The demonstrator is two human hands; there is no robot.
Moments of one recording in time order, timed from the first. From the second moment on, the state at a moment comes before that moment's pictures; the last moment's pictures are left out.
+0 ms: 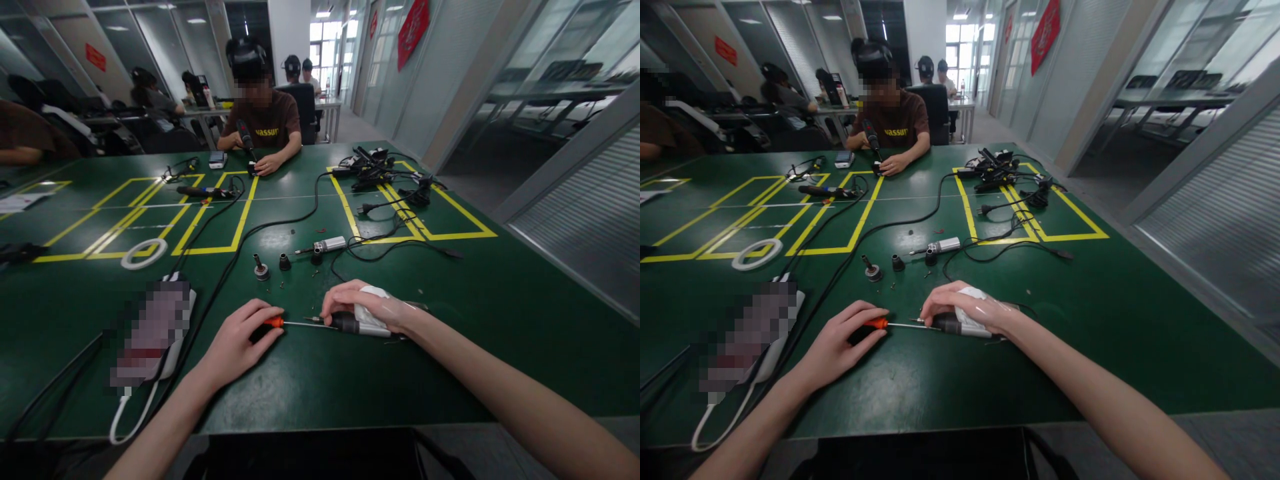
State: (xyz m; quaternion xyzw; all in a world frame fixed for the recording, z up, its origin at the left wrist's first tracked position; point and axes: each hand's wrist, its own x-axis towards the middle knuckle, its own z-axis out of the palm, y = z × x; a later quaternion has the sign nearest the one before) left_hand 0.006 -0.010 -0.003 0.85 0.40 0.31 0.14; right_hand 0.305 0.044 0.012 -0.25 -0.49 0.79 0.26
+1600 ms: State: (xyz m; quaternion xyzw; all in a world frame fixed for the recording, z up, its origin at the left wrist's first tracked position) left_hand 0.007 -0.007 -0.003 0.86 0.40 0.30 0.12; right_hand 0.305 0.044 0.015 -0.25 -0.49 0.79 0.26
